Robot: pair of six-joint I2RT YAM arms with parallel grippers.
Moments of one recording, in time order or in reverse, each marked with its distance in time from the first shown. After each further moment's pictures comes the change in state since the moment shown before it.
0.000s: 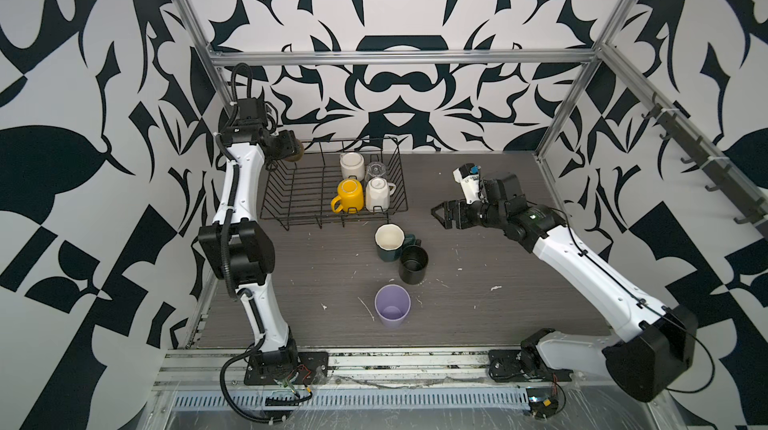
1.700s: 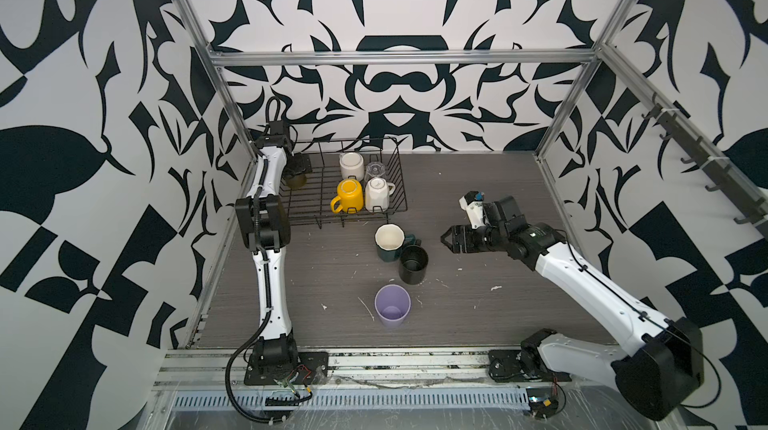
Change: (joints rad) left arm -0.016 0.489 0.287 -0.044 -0.177 0.026; right arm -0.005 -0.079 -0.188 -0.079 -0.001 0.085
